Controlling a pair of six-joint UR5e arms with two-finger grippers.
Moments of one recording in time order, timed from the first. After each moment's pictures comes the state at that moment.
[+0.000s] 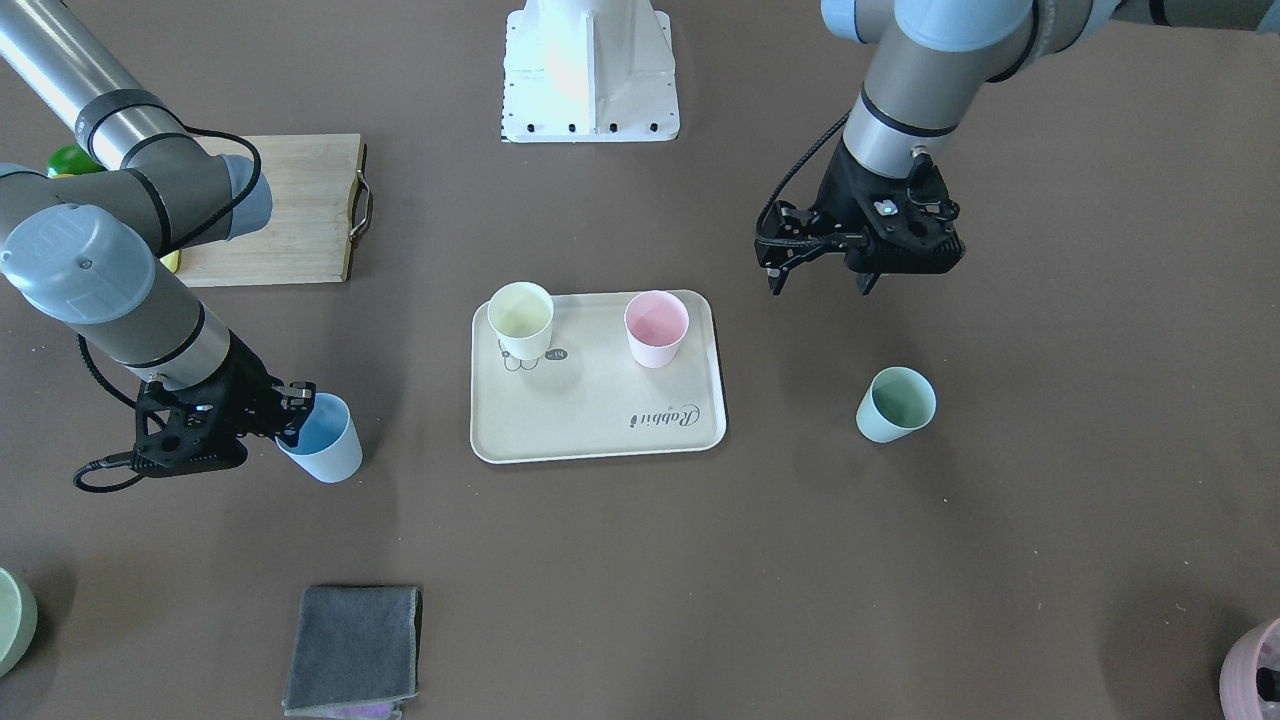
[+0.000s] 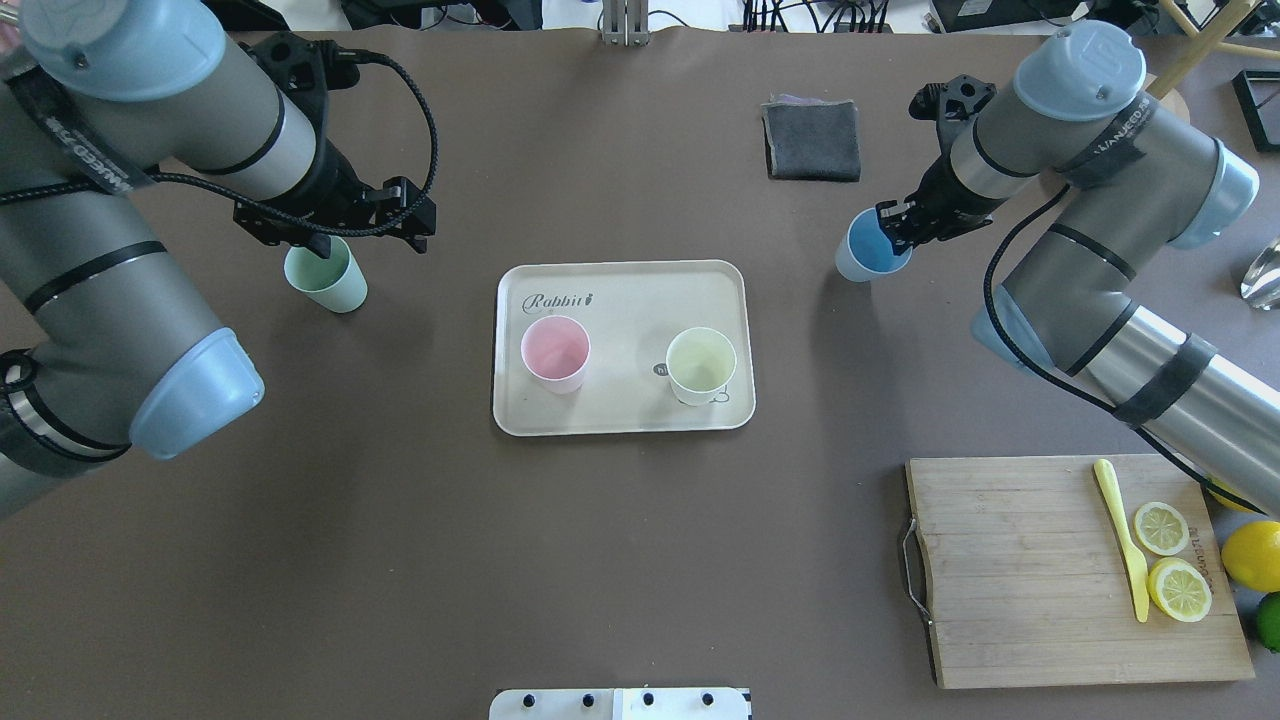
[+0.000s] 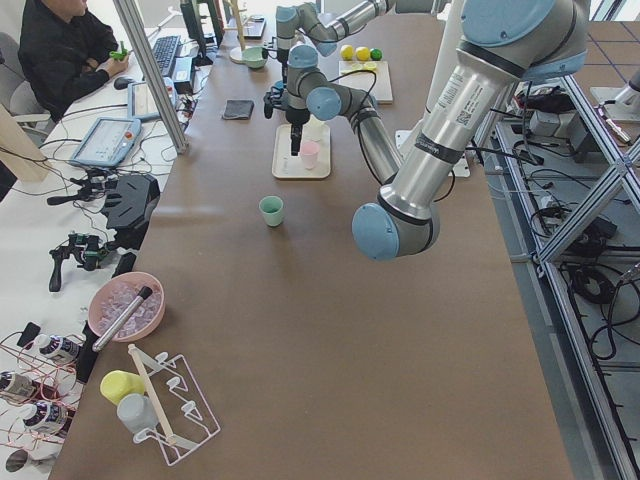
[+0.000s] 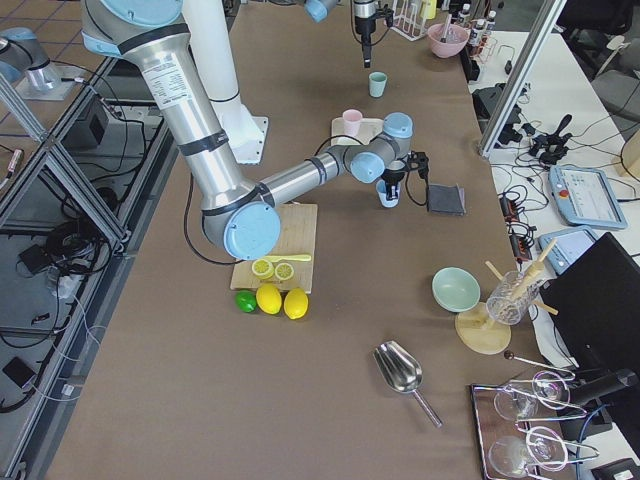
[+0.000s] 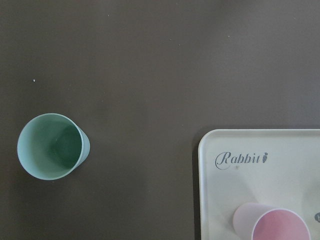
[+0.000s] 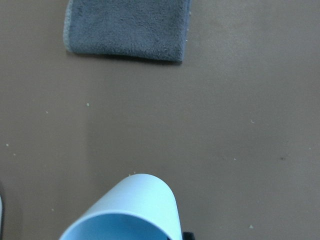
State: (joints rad) left arm -0.84 -2.12 -1.92 -1.46 -2.04 -1.02; right arm 0.90 -1.10 1.51 -1.28 2.13 0.85
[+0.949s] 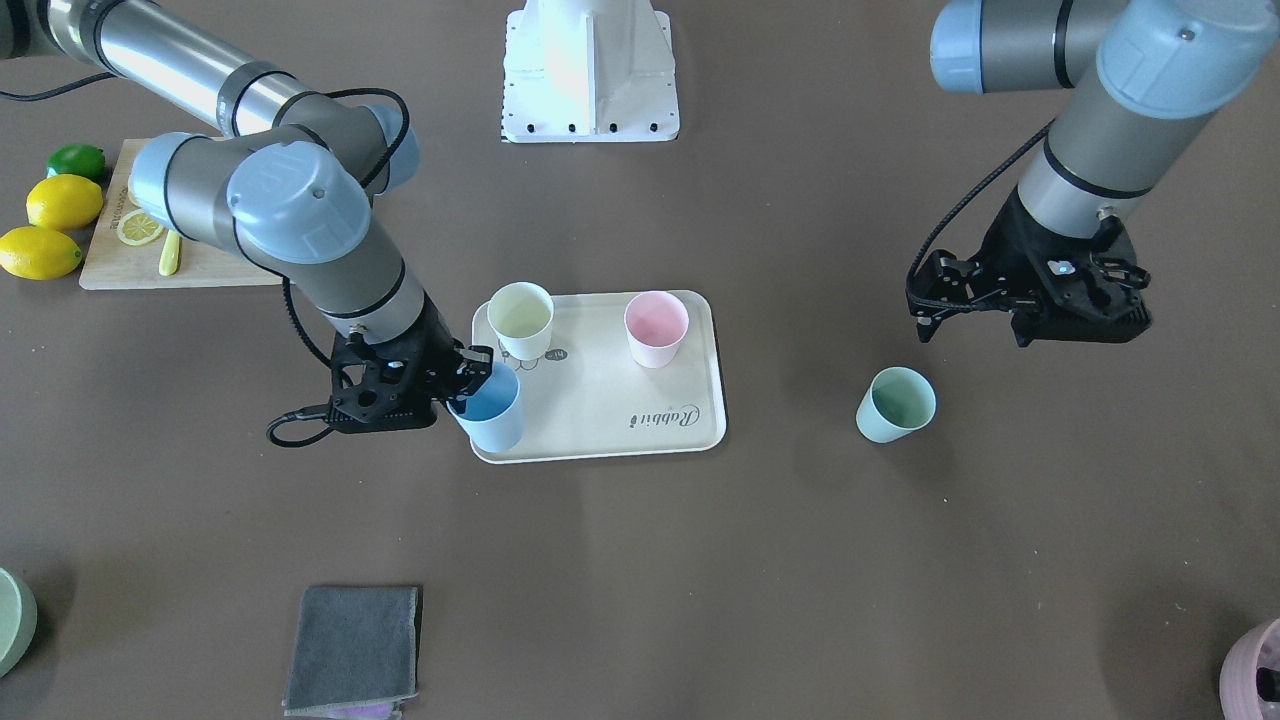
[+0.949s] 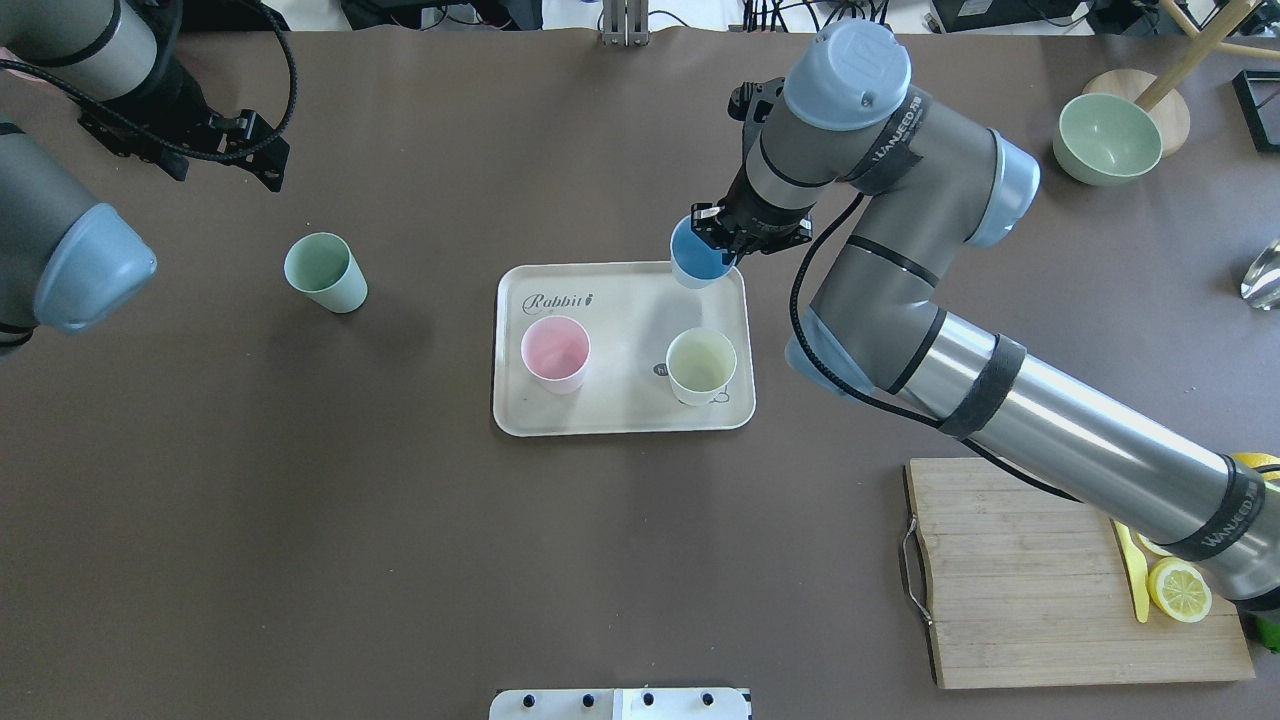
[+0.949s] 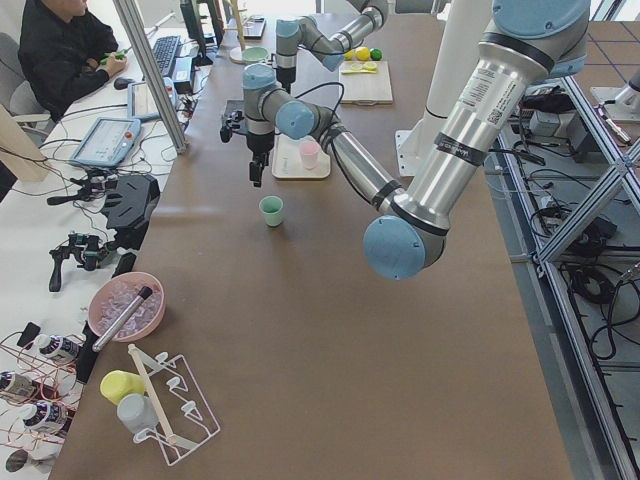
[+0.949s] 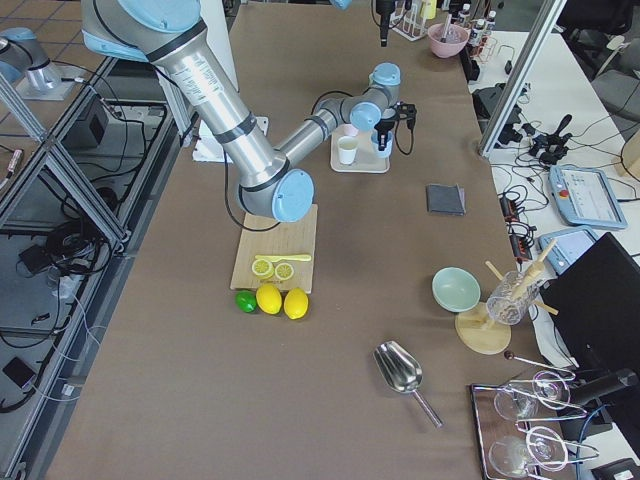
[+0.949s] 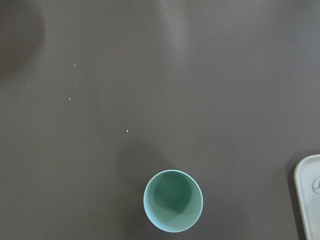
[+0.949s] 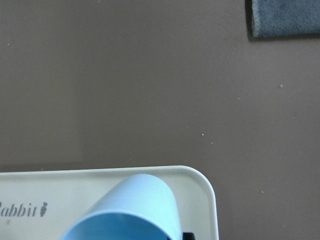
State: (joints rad) left arm -1.03 -2.05 -1.82 -1.42 -2.12 -0.65; right arm 0.73 -0.83 1.45 -1.37 2.04 1.12
